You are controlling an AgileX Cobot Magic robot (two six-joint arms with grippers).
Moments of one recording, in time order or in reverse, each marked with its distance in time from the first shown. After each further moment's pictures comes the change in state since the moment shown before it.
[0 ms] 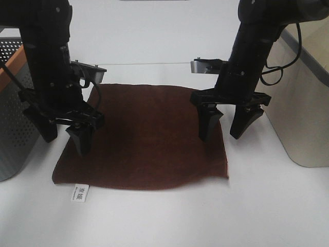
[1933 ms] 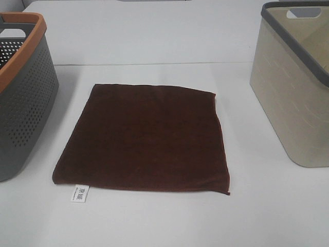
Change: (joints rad) left arm 0.000 -1.783 0.919 0.106 -0.119 -0.093; right arm 0.000 -1.803 1.011 -0.135 -0.128 0.009
